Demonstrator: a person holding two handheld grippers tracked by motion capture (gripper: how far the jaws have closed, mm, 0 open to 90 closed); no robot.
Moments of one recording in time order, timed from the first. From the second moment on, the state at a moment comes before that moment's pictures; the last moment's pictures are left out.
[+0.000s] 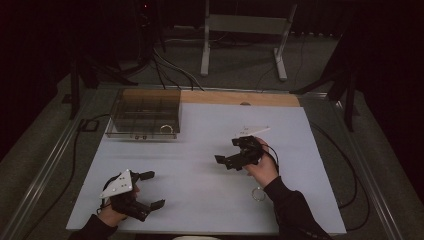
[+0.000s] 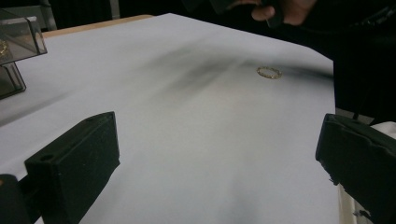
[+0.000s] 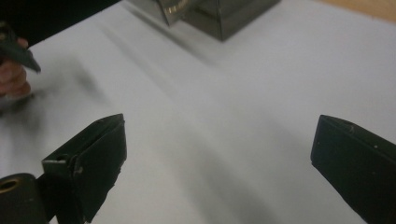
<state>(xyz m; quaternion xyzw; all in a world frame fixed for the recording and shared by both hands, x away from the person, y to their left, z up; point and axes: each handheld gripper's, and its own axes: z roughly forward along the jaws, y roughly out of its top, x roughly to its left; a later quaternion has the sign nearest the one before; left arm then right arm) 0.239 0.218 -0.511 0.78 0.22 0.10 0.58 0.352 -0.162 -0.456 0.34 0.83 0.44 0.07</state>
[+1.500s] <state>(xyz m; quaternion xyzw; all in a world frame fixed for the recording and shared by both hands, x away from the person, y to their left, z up) 0.240 0.217 -0.511 0.78 0.22 0.09 0.57 0.247 -0.247 -0.514 0.34 0.87 0.35 0.07</state>
